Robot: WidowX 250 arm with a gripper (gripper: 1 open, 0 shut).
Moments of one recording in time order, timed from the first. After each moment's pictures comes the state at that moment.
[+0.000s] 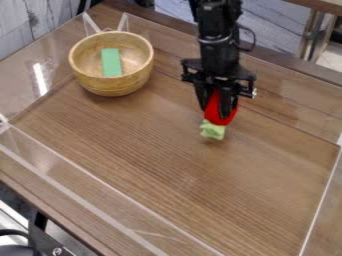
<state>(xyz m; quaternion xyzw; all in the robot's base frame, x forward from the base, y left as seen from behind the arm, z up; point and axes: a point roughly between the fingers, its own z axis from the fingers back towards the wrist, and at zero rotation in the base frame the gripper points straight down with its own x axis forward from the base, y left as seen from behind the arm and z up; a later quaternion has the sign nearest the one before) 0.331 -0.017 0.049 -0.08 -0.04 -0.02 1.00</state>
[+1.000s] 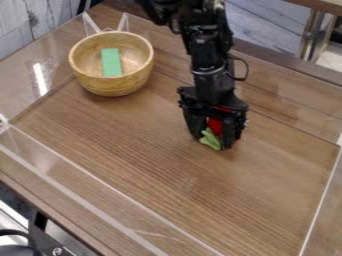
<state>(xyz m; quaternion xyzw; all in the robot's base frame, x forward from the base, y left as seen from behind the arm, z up) 0.308 -0.012 0.032 -0.10 -0.03 -0.03 0.99</state>
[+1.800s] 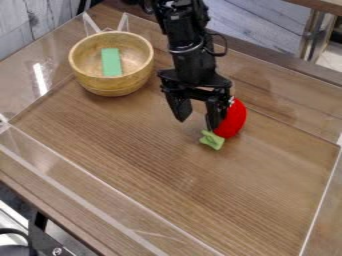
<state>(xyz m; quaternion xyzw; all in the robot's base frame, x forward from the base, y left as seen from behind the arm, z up) 0.304 0.000 0.051 -0.11 -0.05 0.01 0.99</state>
